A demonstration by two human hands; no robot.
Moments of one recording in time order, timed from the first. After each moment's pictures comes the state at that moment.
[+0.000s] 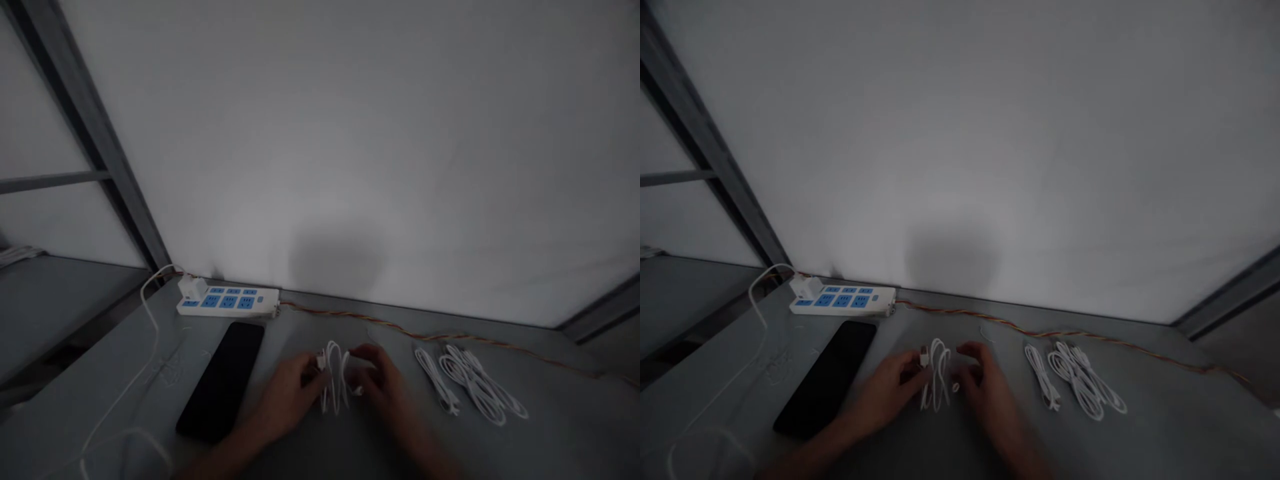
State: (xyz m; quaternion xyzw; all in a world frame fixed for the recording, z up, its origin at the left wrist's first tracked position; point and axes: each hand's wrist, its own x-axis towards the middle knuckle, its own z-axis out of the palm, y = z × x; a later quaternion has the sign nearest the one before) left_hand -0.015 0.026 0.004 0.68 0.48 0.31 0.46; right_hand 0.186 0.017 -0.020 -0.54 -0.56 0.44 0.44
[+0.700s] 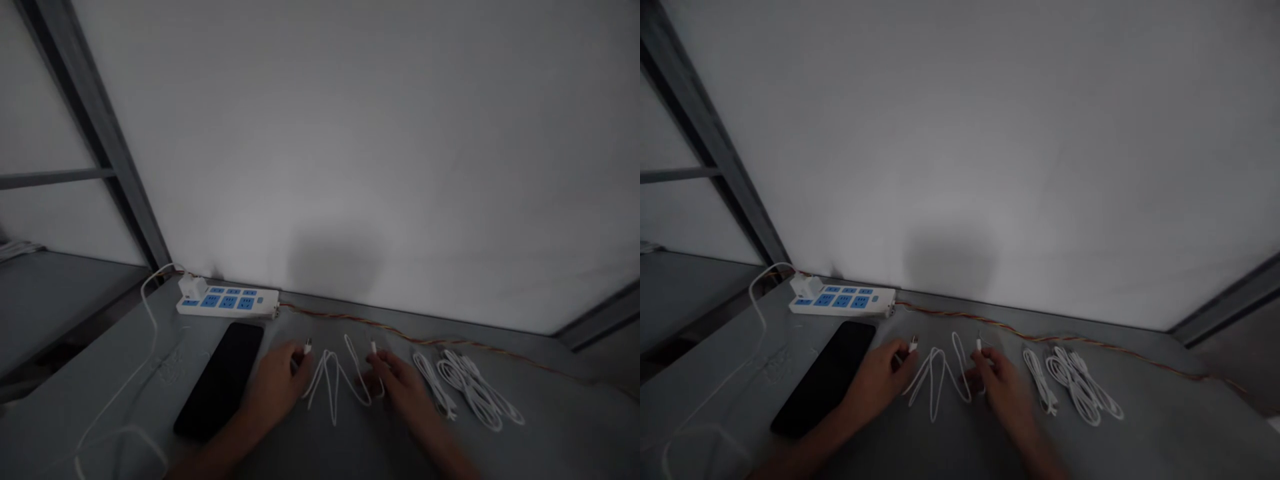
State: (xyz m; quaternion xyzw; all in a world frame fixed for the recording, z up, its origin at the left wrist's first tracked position) left_hand -0.026 0.035 0.004 0.70 0.58 0.32 0.28; right_hand 0.202 0.024 -0.003 -0.62 -0.50 0.46 0.39
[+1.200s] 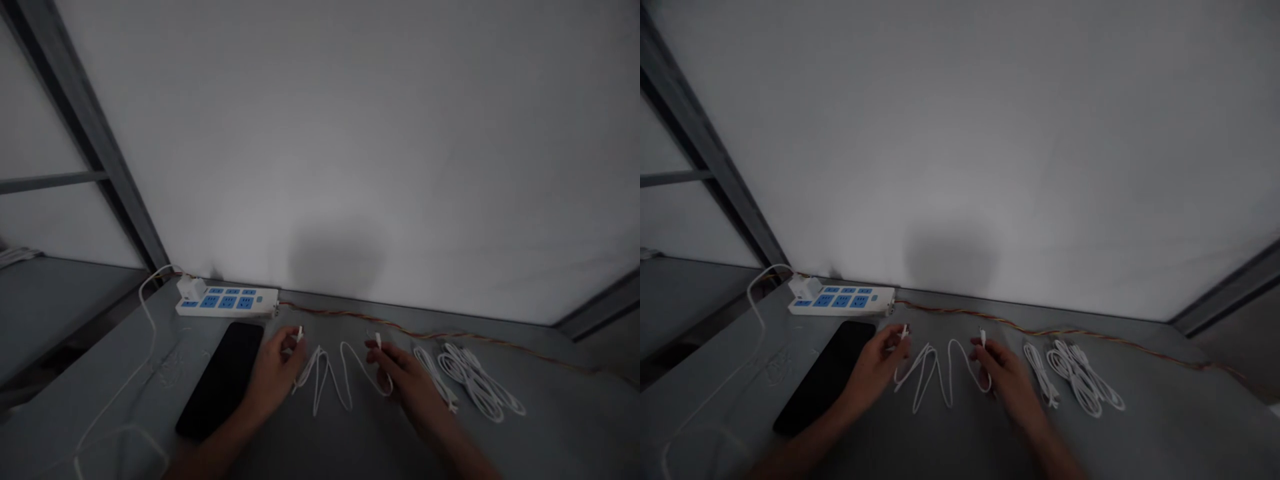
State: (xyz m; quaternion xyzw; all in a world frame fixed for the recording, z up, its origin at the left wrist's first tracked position) left_hand -0.027 0.041 0.007 0.59 0.54 0.44 0.41; right_hand 0.207 0.024 0.002 -0.59 -0.45 0.51 0.44
